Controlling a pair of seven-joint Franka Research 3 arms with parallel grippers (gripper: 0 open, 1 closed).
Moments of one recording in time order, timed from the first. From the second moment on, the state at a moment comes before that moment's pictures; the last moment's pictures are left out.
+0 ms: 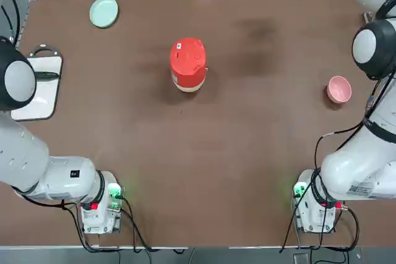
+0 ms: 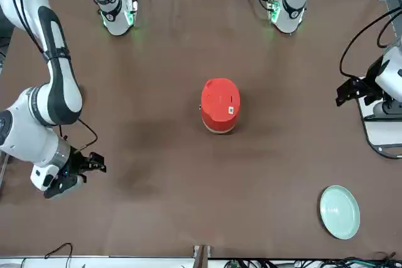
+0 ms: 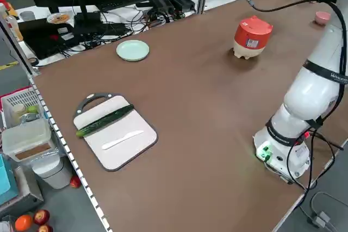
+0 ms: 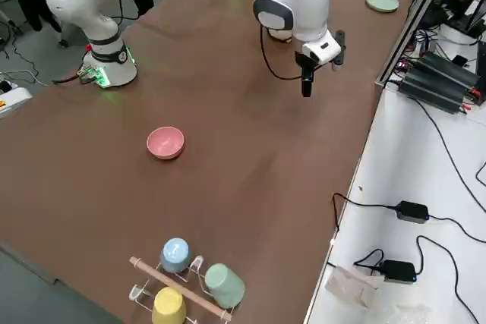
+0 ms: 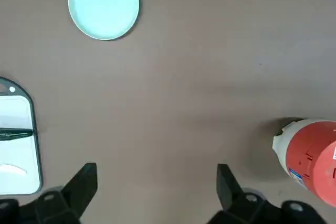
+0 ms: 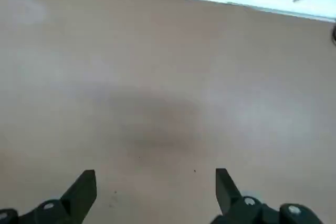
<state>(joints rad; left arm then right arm) 0.02 0.13 -0.09 -1.47 0.00 1.63 -0.09 -0.08 0.56 0.18 -1.44 0.13 2.14 -0.21</state>
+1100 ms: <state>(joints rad) 0.02 0.13 -0.09 -1.47 0.00 1.63 -0.09 -0.07 0.34 0.13 -1.42 -0.01 1.73 -0.07</state>
